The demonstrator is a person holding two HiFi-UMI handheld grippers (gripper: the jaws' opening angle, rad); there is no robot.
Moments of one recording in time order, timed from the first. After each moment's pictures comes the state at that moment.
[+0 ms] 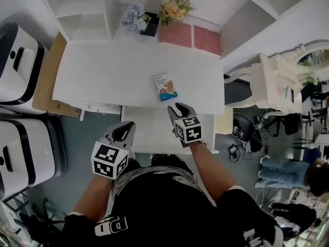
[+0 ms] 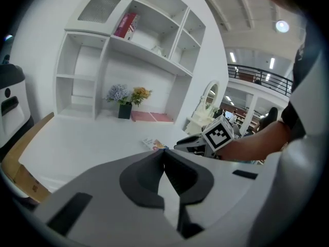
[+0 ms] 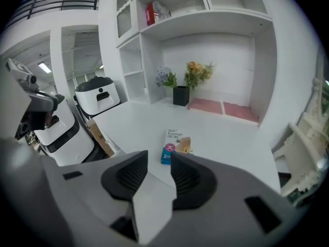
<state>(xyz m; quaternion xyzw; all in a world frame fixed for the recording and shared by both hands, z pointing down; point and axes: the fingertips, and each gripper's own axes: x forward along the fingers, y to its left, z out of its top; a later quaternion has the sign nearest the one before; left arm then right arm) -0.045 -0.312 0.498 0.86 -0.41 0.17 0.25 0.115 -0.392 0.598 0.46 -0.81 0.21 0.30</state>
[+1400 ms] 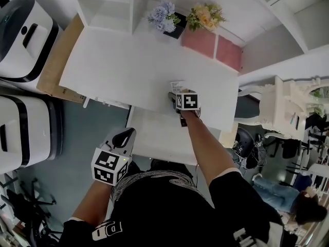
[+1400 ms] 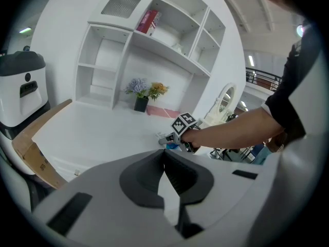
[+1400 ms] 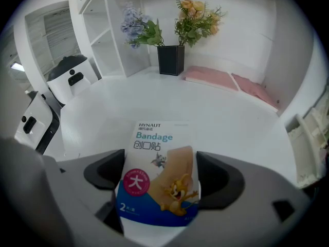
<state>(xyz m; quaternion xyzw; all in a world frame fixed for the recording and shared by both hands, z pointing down) -0.086 -0.312 0.524 0.81 -0.47 0.16 0.31 0.098 -0.520 0.707 0.46 -0.73 0.30 0.41</state>
